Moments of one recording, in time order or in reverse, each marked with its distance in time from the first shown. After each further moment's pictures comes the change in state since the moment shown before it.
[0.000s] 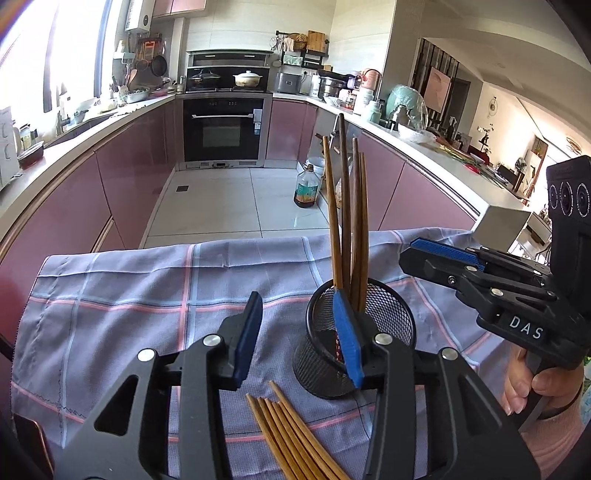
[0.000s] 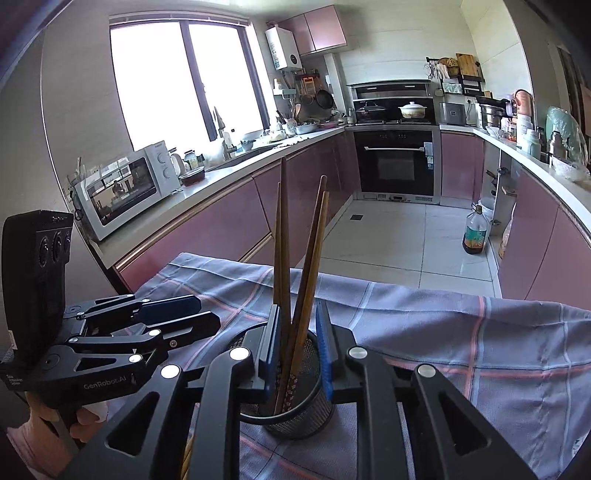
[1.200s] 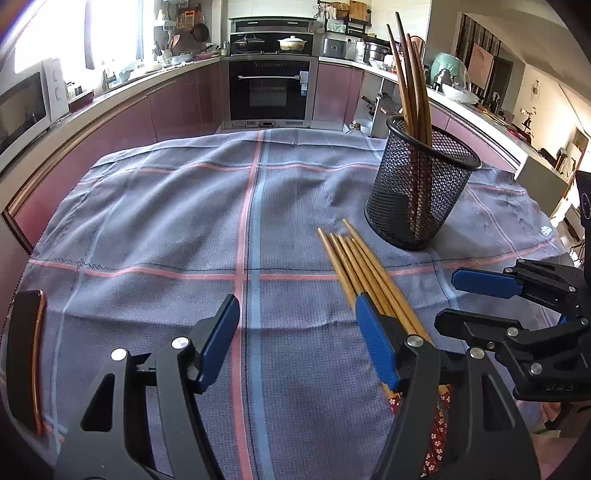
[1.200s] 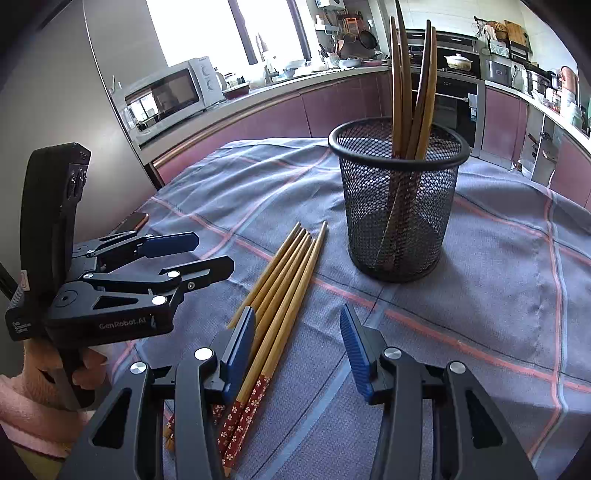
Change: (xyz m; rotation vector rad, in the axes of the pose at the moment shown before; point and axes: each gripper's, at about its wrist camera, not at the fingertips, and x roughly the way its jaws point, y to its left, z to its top) left arm -0.020 0.035 -0.143 -0.061 0.140 0.165; right arm 0.019 0.065 -0.118 -0.082 0.261 0.108
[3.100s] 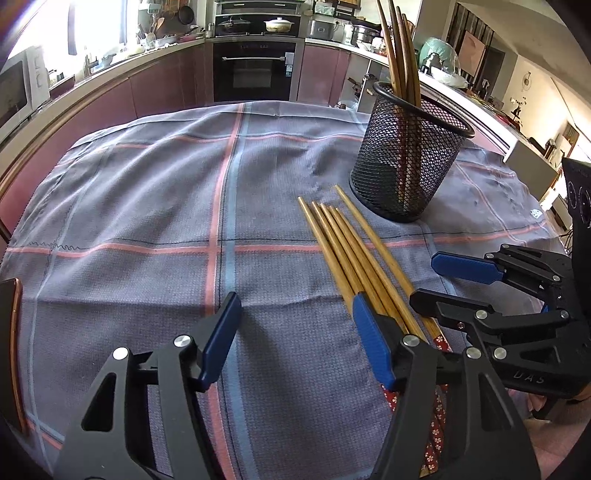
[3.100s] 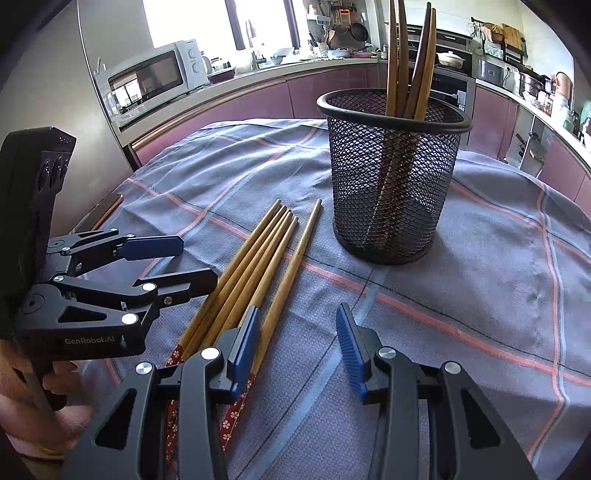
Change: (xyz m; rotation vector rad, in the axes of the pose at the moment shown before) left arm 0.017 -0.005 -0.008 0.012 0.070 -0.062; right arm 0.017 0.000 -0.007 -0.016 0.042 -0.093
